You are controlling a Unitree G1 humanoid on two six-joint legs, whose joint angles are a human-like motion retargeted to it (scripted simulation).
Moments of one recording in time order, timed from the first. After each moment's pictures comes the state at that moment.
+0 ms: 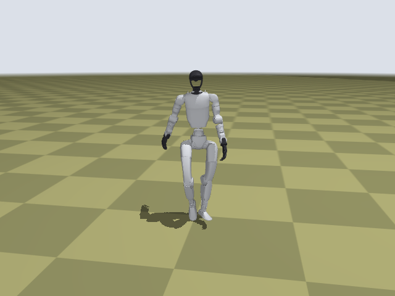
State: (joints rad) left arm -0.31 0.10 0.41 1.39 0.10 -0.19 -0.15; right arm 0.25 -0.38 -0.19 1.70 -0.56 0.03 -0.10; waist -0.14 0.06 0.14; left_leg 0.06 -0.05 0.31 -0.02 -0.09 0.12; right_leg -0.50 -0.06 -0.24 1.06 0.21 -0.02
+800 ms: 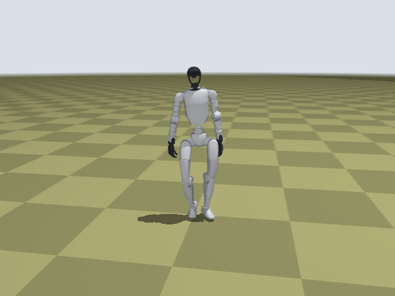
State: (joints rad) left arm -0.04 0.07 0.39 1.61 -0.02 -0.11 -0.16; right arm 0.04 -0.25 -0.10 1.64 -0.67 -0.08 0.10; waist 0.07 0.03 0.02; left_leg 0.05 -0.05 0.40 0.06 -0.08 0.05; right_leg -0.14 -0.10 -0.30 0.57 0.32 -0.02
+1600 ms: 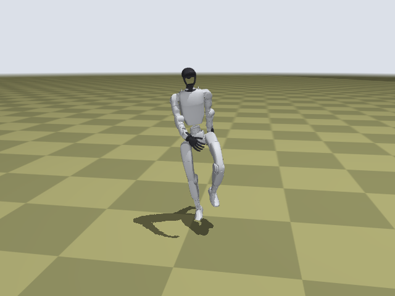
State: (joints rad) left arm 0.31 0.07 0.62 1.65 0.05 -0.17 -0.02; right arm -0.53 -0.06 0.10 1.12 -0.38 -0.30 0.29; waist 0.33 -0.13 0.12; left_leg -0.93 0.21 0.39 1.53 -0.07 0.00; right_leg -0.03 -0.09 -0.07 0.10 0.11 0.01
